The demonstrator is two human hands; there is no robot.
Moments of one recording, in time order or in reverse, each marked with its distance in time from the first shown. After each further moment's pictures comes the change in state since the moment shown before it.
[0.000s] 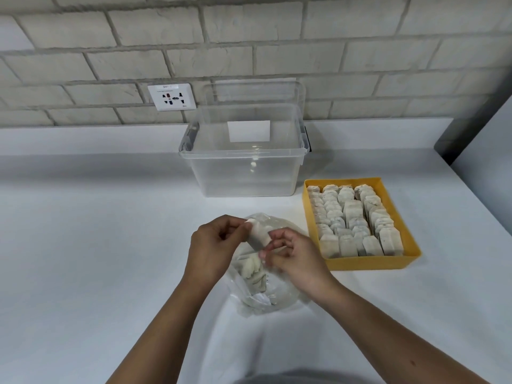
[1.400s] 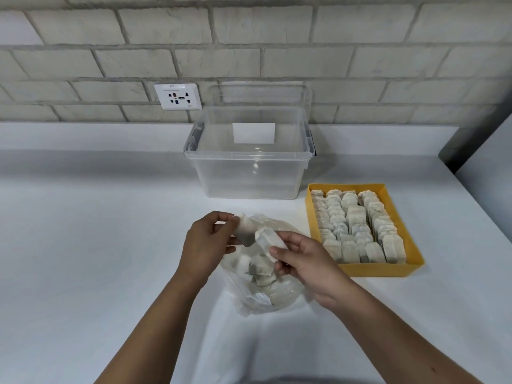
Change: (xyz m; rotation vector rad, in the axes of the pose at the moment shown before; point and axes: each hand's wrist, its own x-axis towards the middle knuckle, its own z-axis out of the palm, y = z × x) left_hand 0.012 0.002 -0.011 -0.146 0.026 -0.196; right_hand -0.004 -0.015 -0.010 0.436 -0.138 0.213
